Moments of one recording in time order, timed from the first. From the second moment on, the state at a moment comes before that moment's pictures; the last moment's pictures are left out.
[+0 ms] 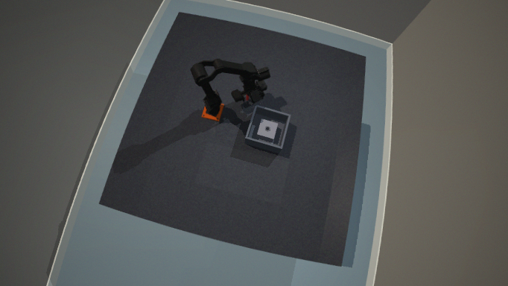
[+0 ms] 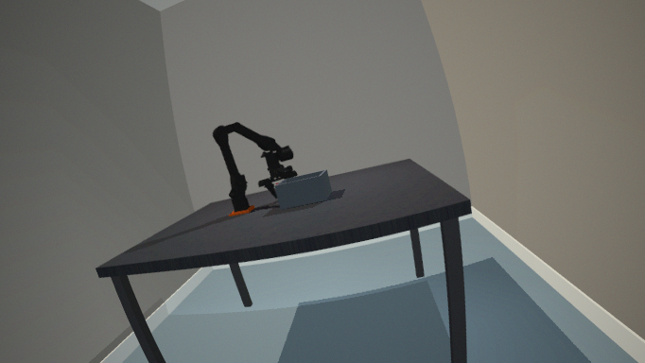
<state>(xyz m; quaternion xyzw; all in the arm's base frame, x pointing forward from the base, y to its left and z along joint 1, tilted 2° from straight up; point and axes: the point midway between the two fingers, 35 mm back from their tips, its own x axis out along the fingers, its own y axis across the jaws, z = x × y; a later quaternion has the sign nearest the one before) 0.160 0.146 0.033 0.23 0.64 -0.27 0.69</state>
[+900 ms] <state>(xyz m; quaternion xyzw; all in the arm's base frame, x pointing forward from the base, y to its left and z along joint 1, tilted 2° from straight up) 0.195 0.136 0.091 0.23 0.59 -0.28 0.72</state>
